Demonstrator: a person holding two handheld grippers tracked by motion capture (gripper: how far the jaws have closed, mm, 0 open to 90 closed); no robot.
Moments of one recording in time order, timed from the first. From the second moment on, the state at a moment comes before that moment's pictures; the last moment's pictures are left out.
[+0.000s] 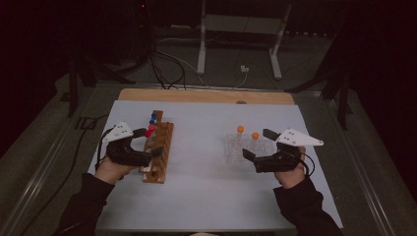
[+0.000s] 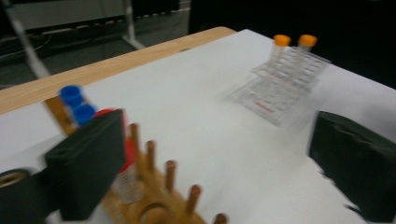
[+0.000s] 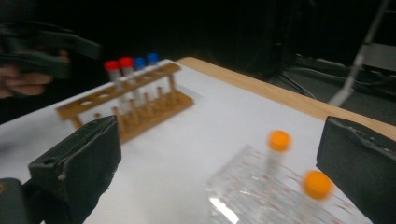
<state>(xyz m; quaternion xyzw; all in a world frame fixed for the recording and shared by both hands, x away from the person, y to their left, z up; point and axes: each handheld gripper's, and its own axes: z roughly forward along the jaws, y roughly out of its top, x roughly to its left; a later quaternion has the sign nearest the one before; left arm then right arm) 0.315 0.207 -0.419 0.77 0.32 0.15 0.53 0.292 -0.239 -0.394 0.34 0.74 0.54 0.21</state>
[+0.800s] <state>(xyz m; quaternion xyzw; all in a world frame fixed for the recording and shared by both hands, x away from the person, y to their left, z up) 0.303 0.183 -0.416 0.79 0.27 0.13 0.54 0.337 -0.261 -0.456 0.41 0.76 0.44 0.22</state>
